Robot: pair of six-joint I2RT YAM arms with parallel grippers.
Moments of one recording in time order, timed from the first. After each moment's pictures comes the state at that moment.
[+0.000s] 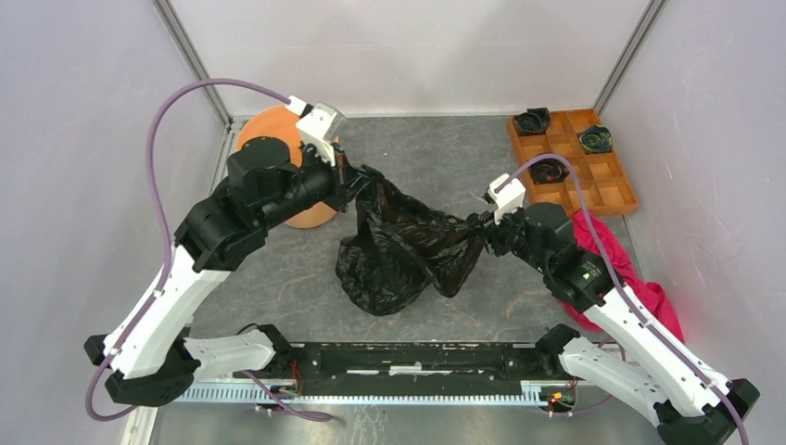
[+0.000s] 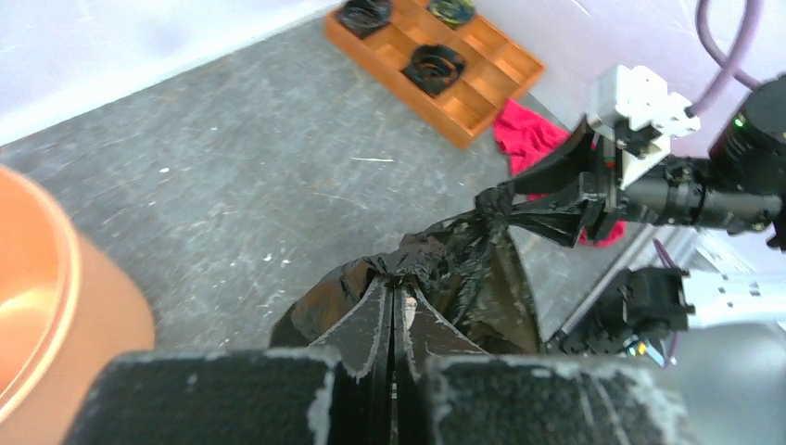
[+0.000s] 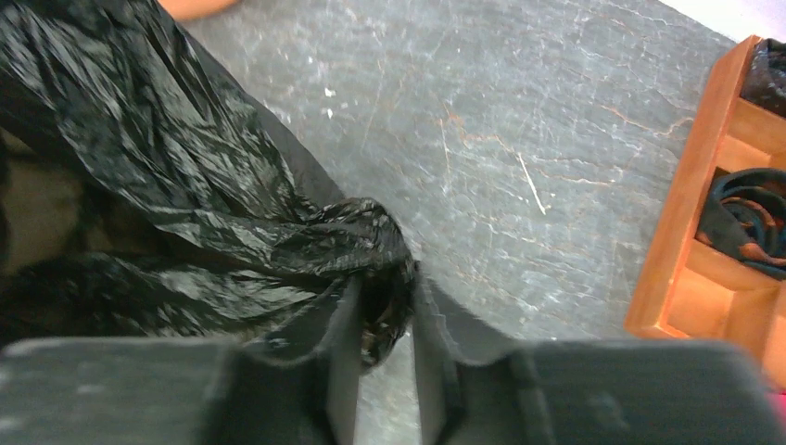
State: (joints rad) left arm -0.79 1.10 1.59 -0.73 -0.04 -0.21; right arm 0.63 0.78 0.81 -0.40 0.05 -0.05
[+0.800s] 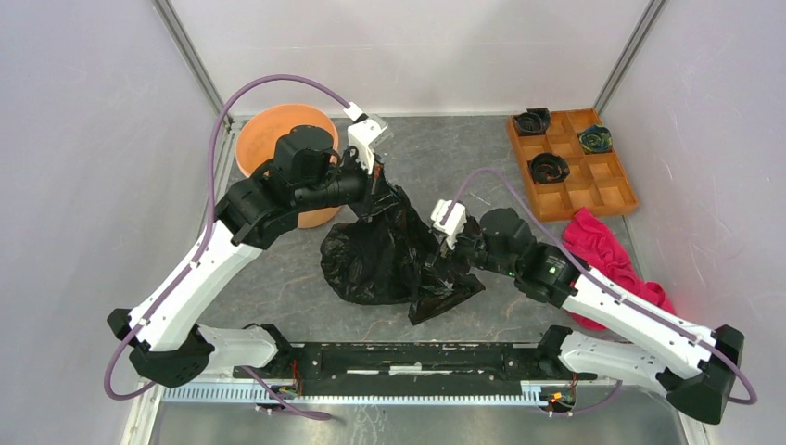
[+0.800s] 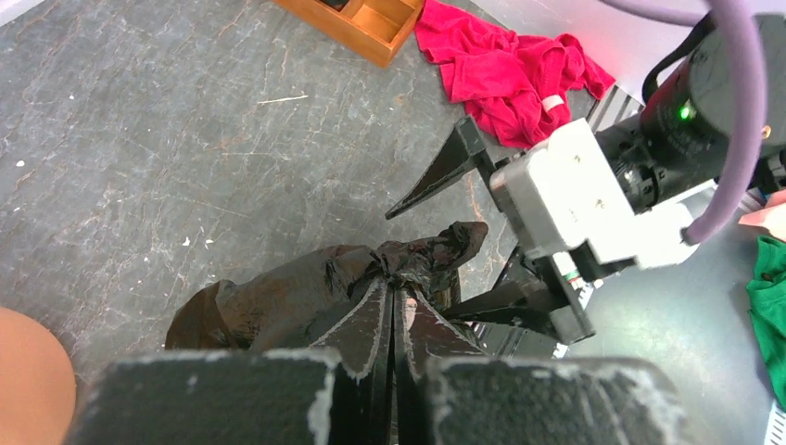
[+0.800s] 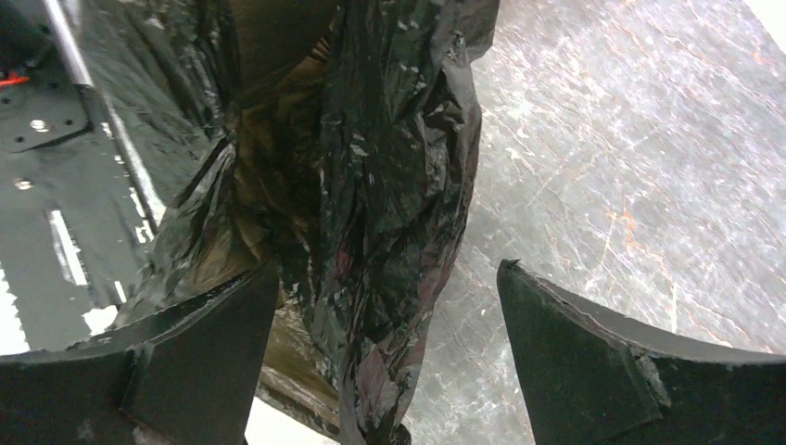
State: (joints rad) left arm -0.79 1.24 1.62 -0.77 0.27 -0.13; right arm 0.88 0.94 0.87 -0.35 -0.16 -0.18
